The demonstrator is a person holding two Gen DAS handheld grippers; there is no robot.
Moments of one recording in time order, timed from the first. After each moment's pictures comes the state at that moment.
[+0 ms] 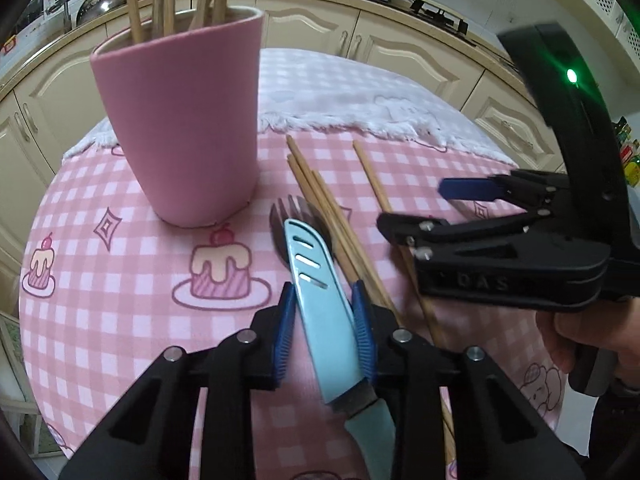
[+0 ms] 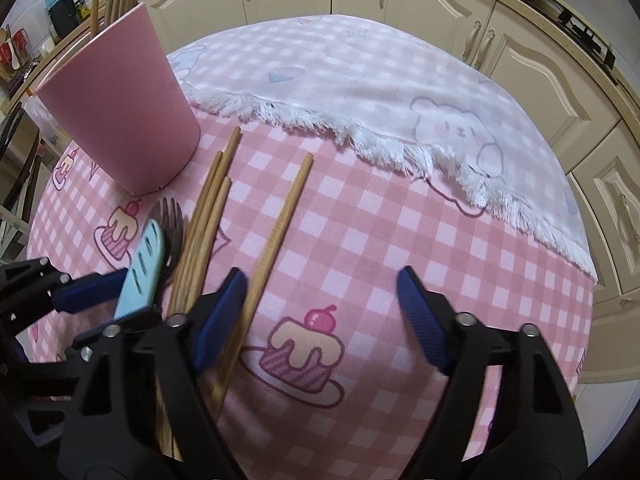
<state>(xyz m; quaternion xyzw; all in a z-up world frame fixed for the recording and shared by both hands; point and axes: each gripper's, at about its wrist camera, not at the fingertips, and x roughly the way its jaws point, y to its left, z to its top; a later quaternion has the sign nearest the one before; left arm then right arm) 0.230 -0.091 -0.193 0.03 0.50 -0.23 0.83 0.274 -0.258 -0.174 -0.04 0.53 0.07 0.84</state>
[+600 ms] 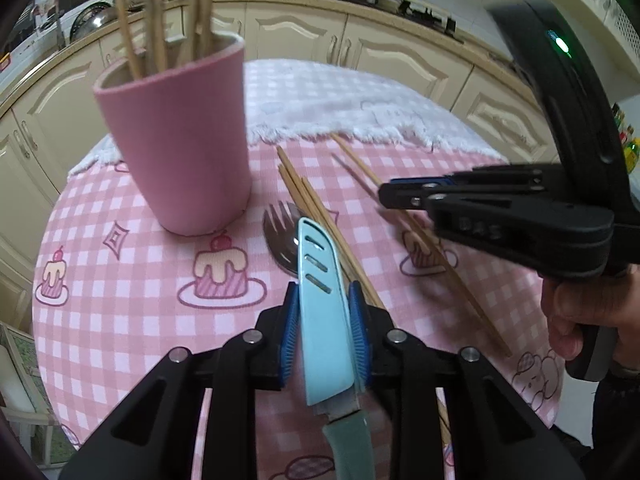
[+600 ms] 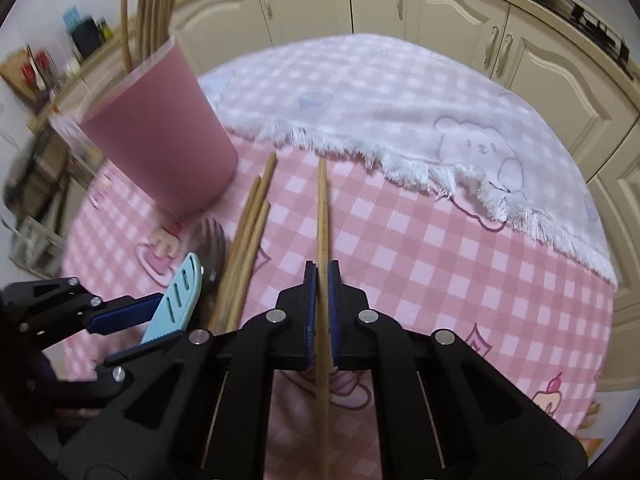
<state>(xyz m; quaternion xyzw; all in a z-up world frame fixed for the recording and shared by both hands) 0.223 -0.090 -0.180 0.04 0.48 -0.24 0.84 0.267 -0.270 -0.156 0.03 0.50 0.13 0.85</state>
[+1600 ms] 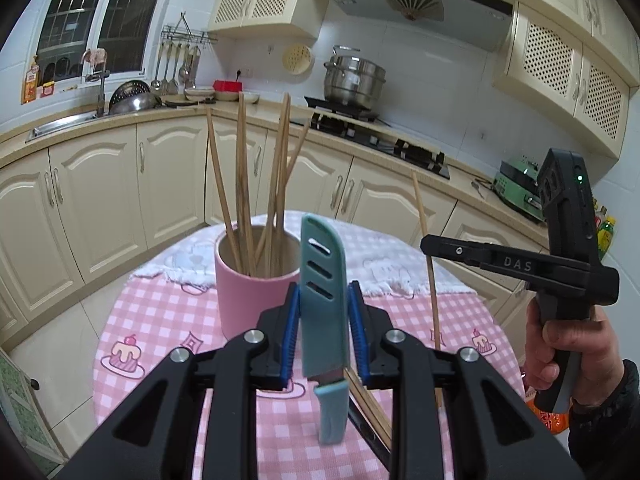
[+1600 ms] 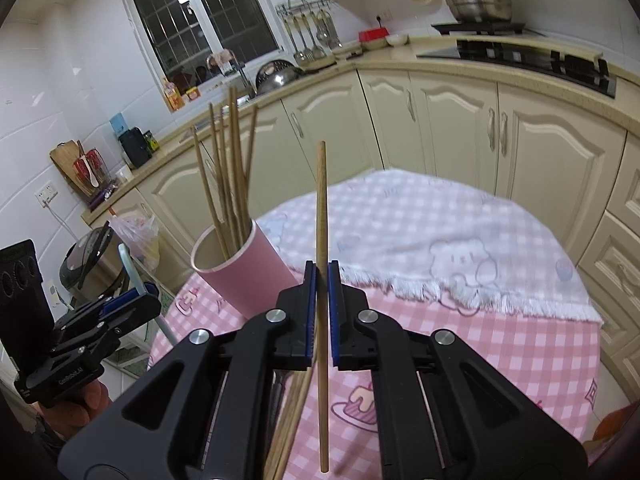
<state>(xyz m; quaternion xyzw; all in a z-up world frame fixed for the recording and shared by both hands) 0.195 -0.023 -0.085 -0.05 0.28 -0.24 0.93 0.240 -0.302 -0.060 0.12 0.33 0.17 0.92</state>
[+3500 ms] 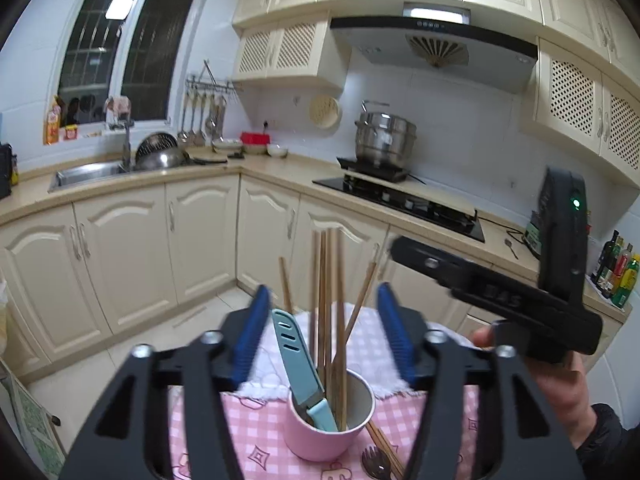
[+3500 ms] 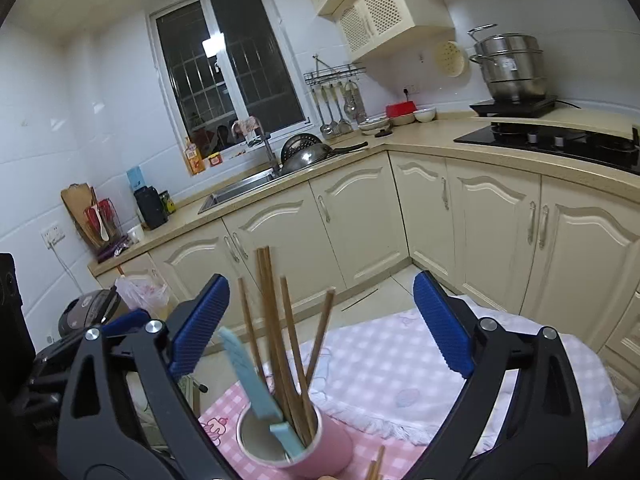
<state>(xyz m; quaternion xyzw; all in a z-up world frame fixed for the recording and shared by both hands) 0.261 0.008 -0.005 -0.04 0.20 -0.18 0.96 0.327 -0.244 0.003 0.13 0.21 0.19 0.95</state>
